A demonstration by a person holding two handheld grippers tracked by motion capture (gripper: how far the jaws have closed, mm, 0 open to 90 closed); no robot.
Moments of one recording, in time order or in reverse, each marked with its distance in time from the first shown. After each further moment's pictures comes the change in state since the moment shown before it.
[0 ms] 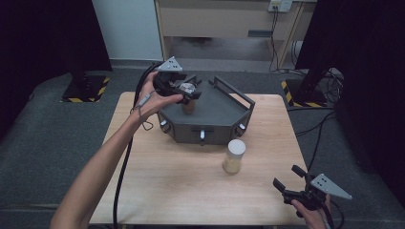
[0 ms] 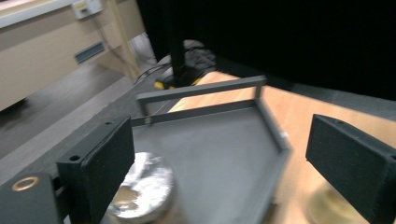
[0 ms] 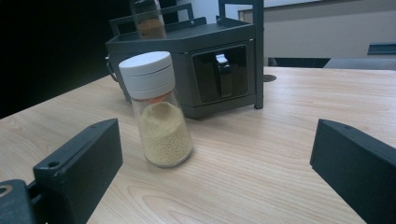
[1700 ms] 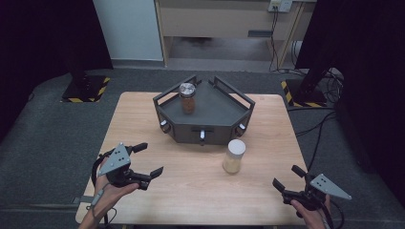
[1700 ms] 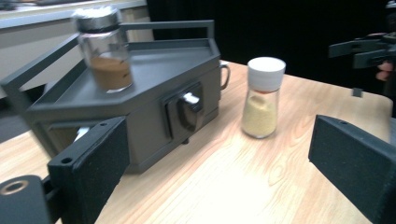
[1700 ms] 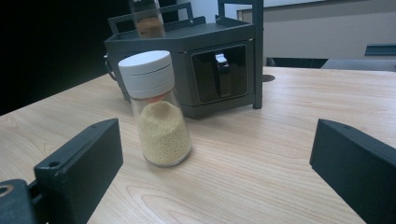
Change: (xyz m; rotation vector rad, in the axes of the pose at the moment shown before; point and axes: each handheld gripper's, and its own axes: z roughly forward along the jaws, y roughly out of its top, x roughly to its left) left arm -0.134 -0.207 -0.124 -0.138 0.102 -0.074; right arm 0.003 0.001 0.000 0.004 -0.009 -0.010
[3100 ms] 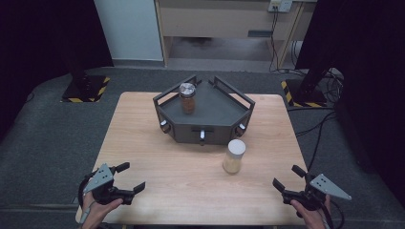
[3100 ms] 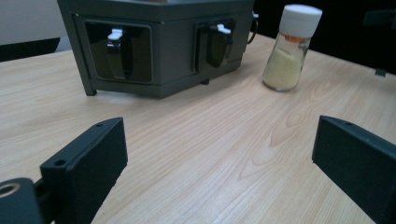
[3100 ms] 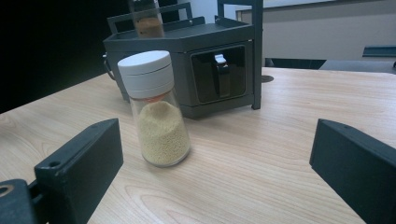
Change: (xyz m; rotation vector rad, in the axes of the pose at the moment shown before) left arm 0.015 -0.076 -0.032 0.018 0.046 -0.147; right arm 0.002 0.001 0.000 0.000 -0.006 -0.007
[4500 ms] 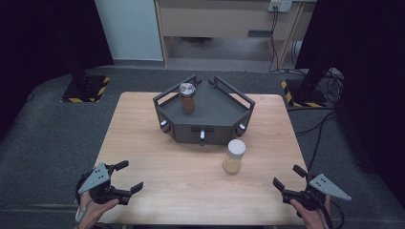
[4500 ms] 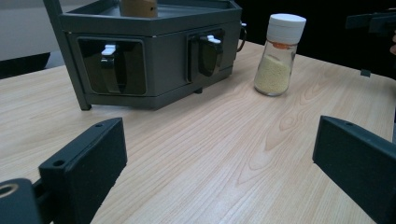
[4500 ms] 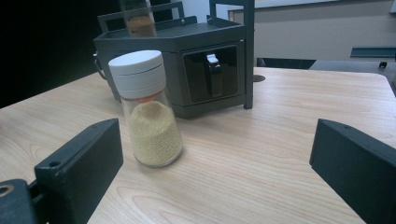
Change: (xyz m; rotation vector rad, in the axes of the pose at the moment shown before) left arm 0.007 0.001 -0.002 -0.018 -0.043 0.056; right arm 0.006 0.002 0.000 0.004 -0.036 -0.010
